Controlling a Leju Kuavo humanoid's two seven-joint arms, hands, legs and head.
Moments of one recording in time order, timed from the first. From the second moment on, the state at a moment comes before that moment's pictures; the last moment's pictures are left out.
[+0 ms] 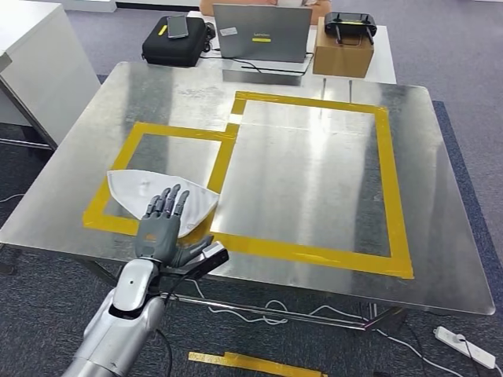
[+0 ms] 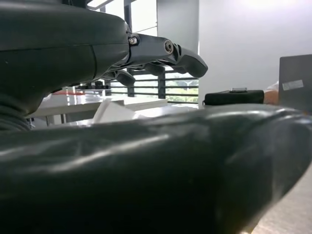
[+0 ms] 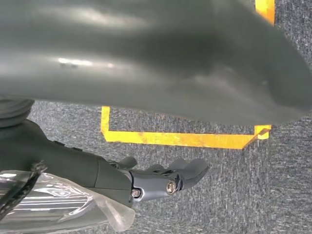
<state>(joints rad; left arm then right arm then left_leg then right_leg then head) -0.28 -0.12 -0.28 -1.09 -1.48 0.32 0.02 -0.03 0.15 -1.16 -0.27 1.01 0.08 -0.29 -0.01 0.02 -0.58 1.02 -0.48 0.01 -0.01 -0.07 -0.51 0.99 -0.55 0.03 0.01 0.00</state>
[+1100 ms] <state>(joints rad) -0.28 -0.11 -0.27 -1.10 -1.49 0.31 0.03 -0.04 0.15 -1.17 -0.27 1.02 0.08 -0.29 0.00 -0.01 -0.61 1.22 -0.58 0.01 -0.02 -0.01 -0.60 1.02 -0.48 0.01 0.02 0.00</state>
